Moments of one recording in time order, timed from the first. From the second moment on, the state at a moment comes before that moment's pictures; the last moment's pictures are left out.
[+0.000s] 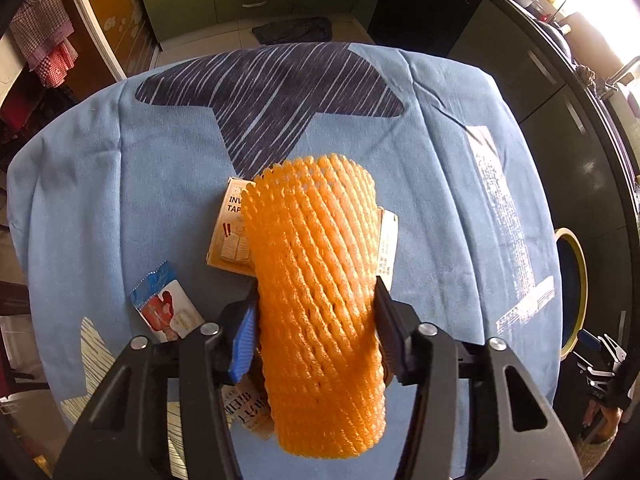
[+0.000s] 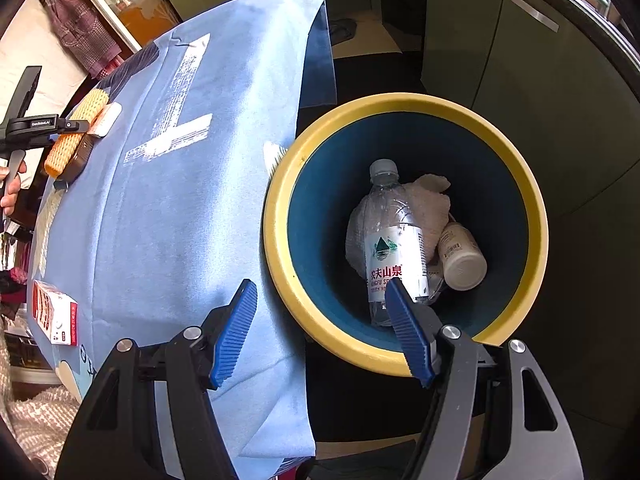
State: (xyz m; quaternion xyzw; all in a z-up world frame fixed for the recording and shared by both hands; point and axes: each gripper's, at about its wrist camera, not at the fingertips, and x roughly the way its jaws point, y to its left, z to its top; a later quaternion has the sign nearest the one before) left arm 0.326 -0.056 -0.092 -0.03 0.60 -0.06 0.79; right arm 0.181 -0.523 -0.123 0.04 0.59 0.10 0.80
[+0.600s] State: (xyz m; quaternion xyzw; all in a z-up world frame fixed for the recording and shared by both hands) left arm 0.287 -0.073 -0.018 0.00 0.54 -0.14 0.83; right arm 0.165 -0.526 -0.108 0.05 0.57 0.11 0.81
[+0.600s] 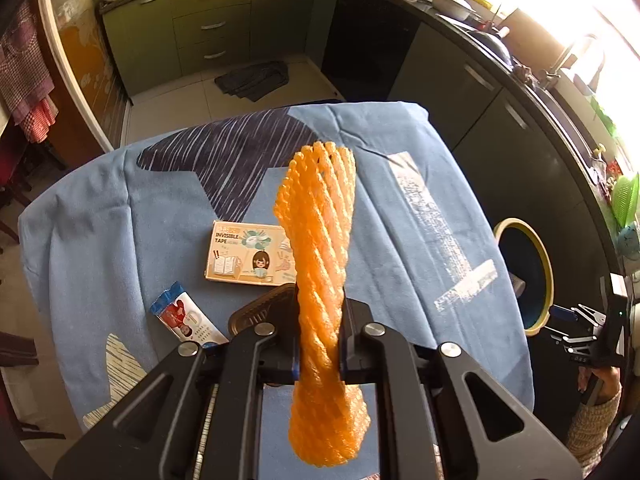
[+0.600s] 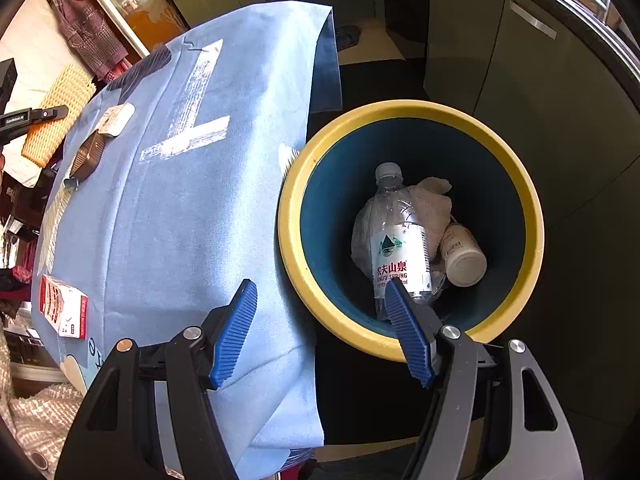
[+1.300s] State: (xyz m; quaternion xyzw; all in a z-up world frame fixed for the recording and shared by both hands) left arm 0.217 -0.384 -0.046 0.14 0.55 -0.38 0.73; right arm 0.027 -0.631 -0.088 0.13 0.50 0.01 0.86
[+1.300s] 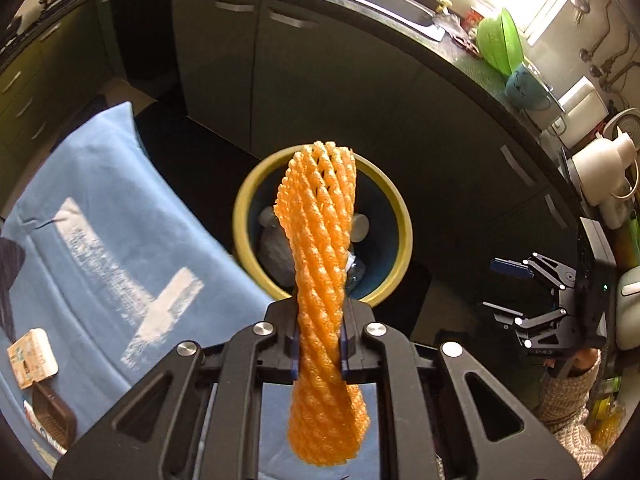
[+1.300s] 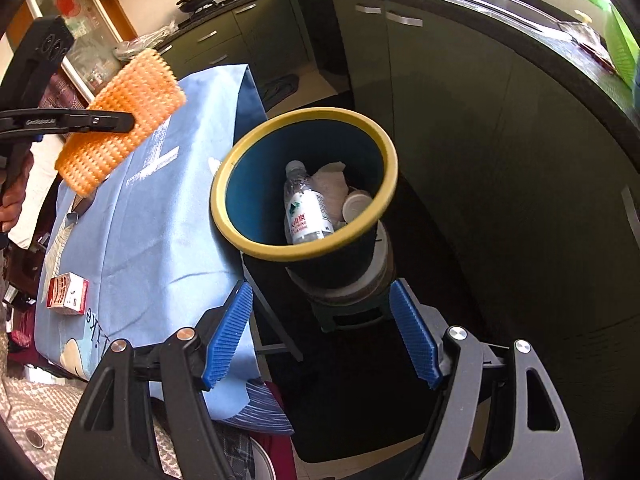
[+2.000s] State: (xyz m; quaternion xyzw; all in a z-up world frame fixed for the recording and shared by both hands) left arm 0.234 -0.452 -0.070 0.14 0.53 -0.39 0.74; right arm -0.004 -0.664 -0.105 0.17 0.49 0.00 0.85
